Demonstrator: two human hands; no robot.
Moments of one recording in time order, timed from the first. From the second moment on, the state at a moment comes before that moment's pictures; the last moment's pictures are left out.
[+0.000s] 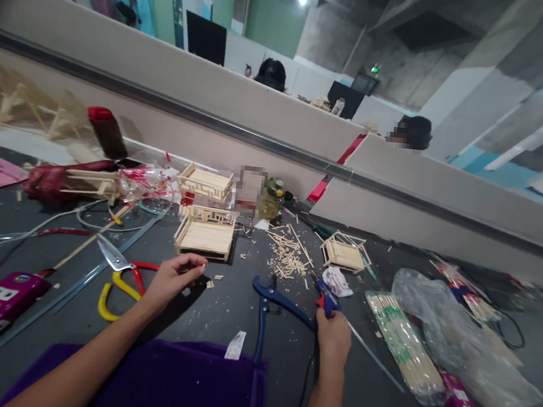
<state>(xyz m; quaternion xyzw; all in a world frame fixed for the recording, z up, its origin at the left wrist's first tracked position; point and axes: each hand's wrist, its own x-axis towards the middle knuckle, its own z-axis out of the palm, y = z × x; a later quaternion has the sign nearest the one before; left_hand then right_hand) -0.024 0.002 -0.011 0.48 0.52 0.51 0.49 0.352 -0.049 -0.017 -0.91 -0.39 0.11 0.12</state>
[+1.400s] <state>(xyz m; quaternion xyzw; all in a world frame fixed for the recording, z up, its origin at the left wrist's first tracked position) -0.025 0.024 0.019 0.40 0.47 0.61 0.49 0.166 -0.020 0.029 -0.59 -0.46 0.43 0.50</state>
